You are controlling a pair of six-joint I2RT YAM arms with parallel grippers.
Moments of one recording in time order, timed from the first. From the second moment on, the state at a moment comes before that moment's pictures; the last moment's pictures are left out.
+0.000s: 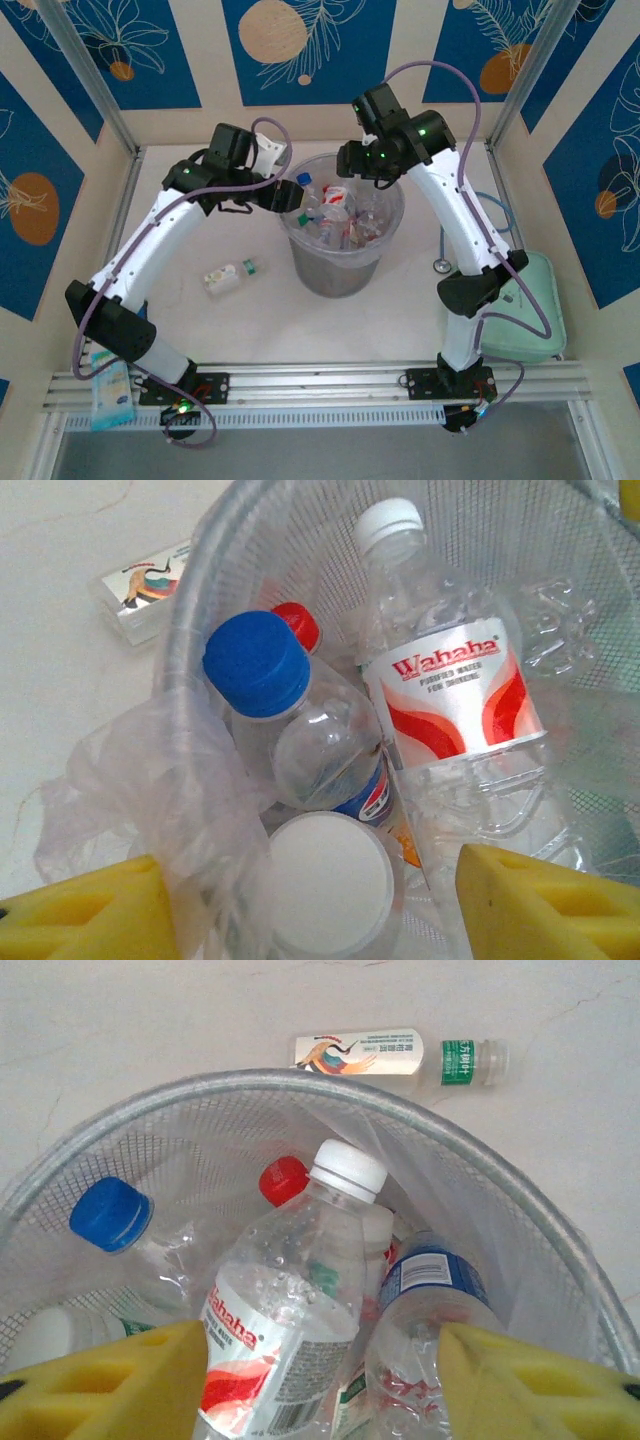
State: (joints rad) left arm -0.50 1.55 1.69 -0.92 0.37 -0.10; right arm 0.56 1.86 2.37 -1.49 0.09 0.50
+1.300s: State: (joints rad) left arm -0.23 1.37 1.29 -1.05 0.14 -0.10; right arm 0.20 1.33 1.64 -1.07 -0.17 0.71
